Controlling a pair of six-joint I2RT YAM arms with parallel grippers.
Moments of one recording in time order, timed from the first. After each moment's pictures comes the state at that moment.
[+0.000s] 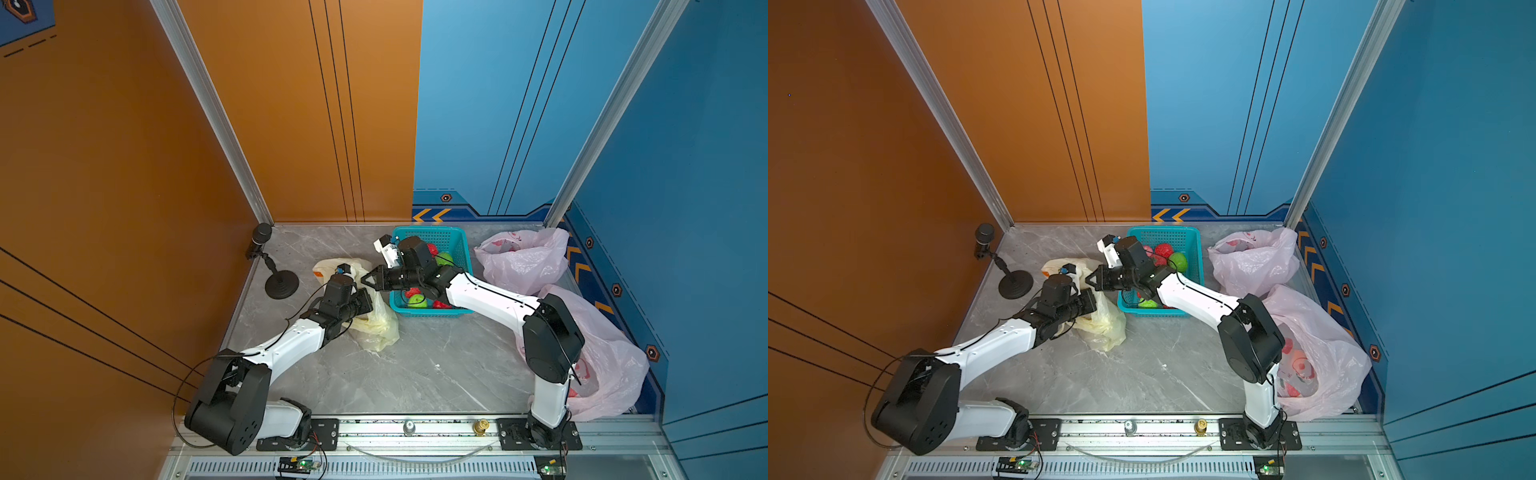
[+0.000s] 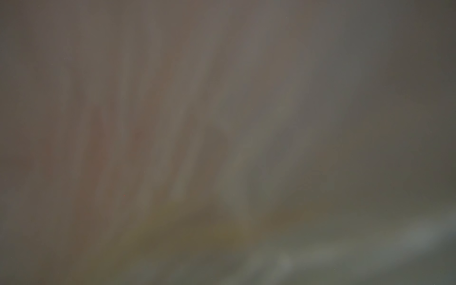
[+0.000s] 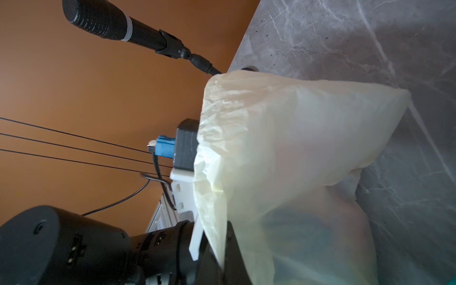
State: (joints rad) left arm -0.40 1.37 0.67 0.06 0.12 -0.63; right arm 0.78 1.90 1.50 -0.09 -0.48 0.70
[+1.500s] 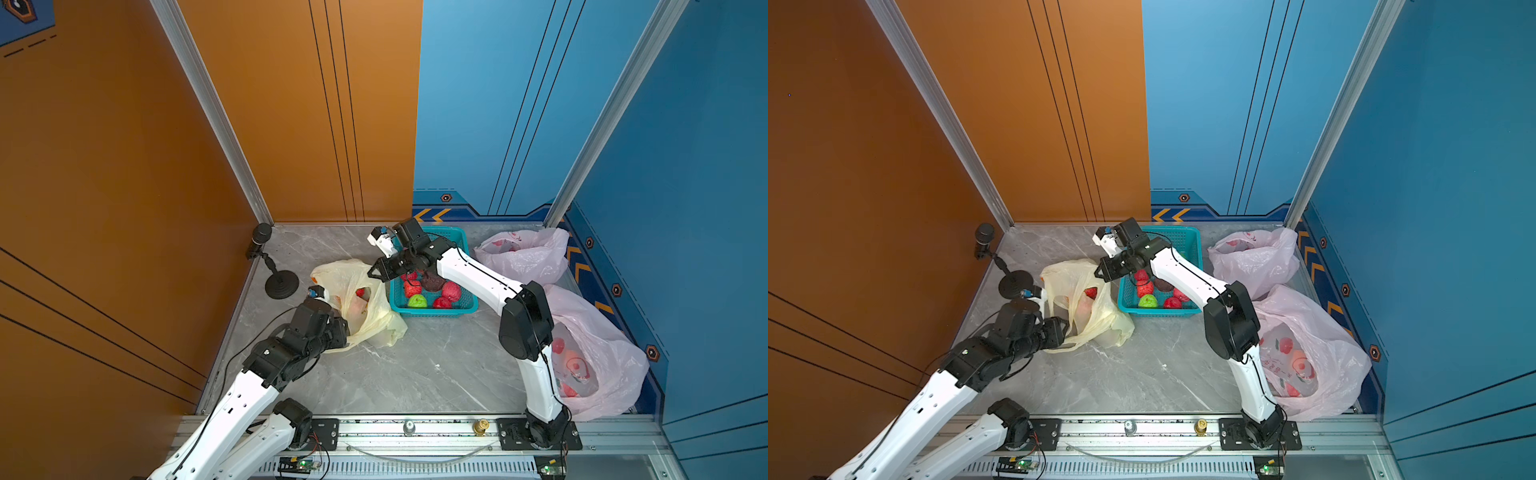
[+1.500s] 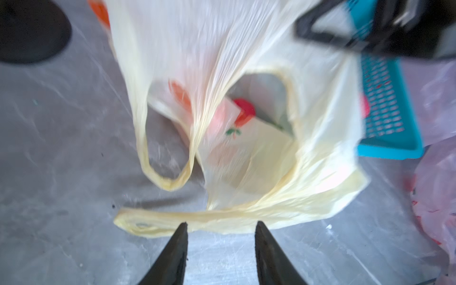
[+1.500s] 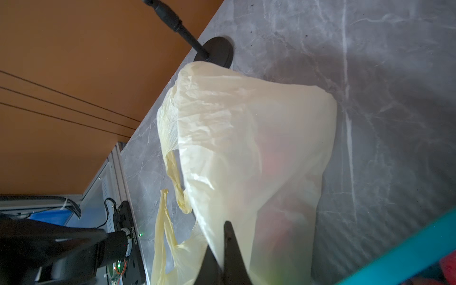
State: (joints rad) left arm -0.51 0.73 0.82 -0.81 -0.16 -0.55; right arm 0.71 2.13 1.94 -0.61 -0.57 0.21
